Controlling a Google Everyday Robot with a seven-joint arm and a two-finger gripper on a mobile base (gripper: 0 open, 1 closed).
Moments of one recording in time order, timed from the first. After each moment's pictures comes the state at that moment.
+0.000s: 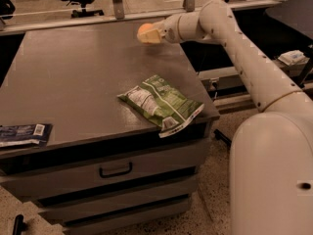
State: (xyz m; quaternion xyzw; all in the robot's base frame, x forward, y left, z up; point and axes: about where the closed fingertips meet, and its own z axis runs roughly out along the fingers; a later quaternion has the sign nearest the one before) arm 0.853 0.011 0.893 -0.39 0.71 0.24 0.53
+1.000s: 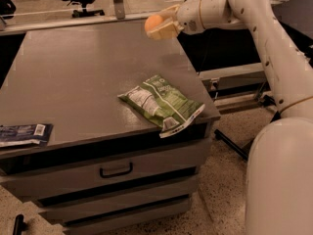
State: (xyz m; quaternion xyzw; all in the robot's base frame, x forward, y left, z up) arm 0.779 -0.020 0.949 -0.54 0.62 0.23 0.53
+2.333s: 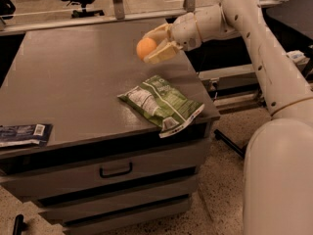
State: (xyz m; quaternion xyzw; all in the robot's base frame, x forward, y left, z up) arm 0.712 0.005 0.912 -0.66 0.51 0.29 0.47
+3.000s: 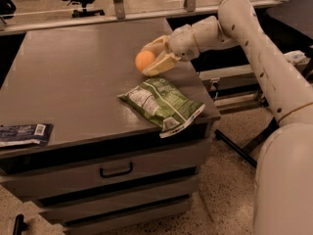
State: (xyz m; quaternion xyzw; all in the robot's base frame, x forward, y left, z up) arm 0.692 0.011 0.881 -0.67 0.52 0.30 0.44
